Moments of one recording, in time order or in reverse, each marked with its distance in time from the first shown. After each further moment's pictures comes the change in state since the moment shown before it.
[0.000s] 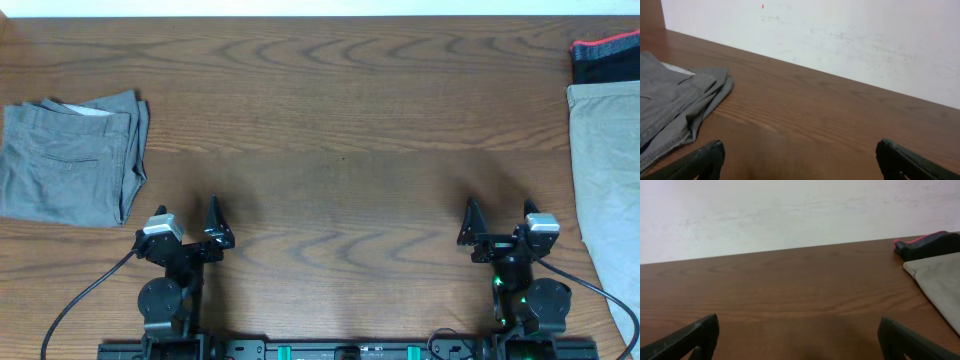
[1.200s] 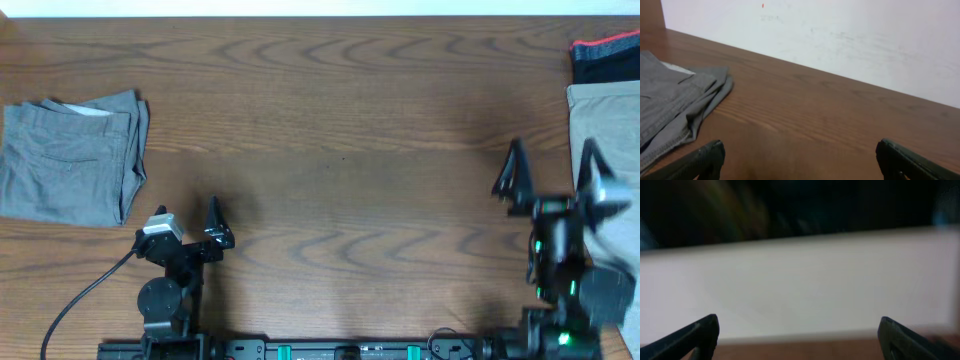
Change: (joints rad) left arm 0.000 0.000 0.005 -0.006 0.002 0.000; right arm 0.000 0.557 0.508 0.275 0.091 -0.035
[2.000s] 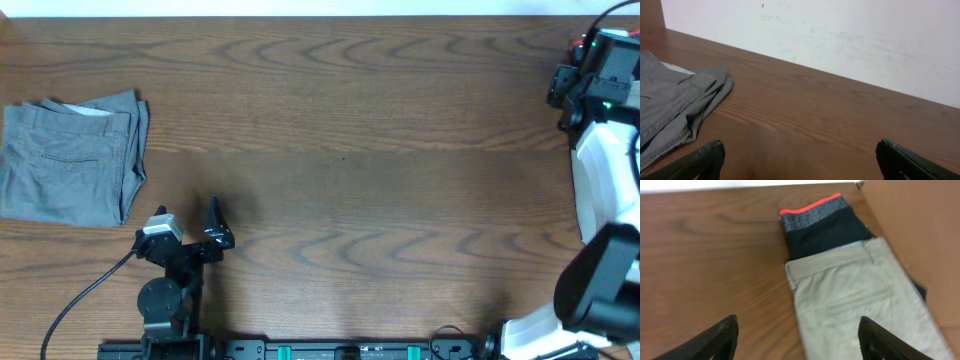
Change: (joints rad) left arm 0.000 -0.001 0.001 -0.002 0.000 0.000; right arm -0.232 1.187 0.827 -0.495 0.274 -0.253
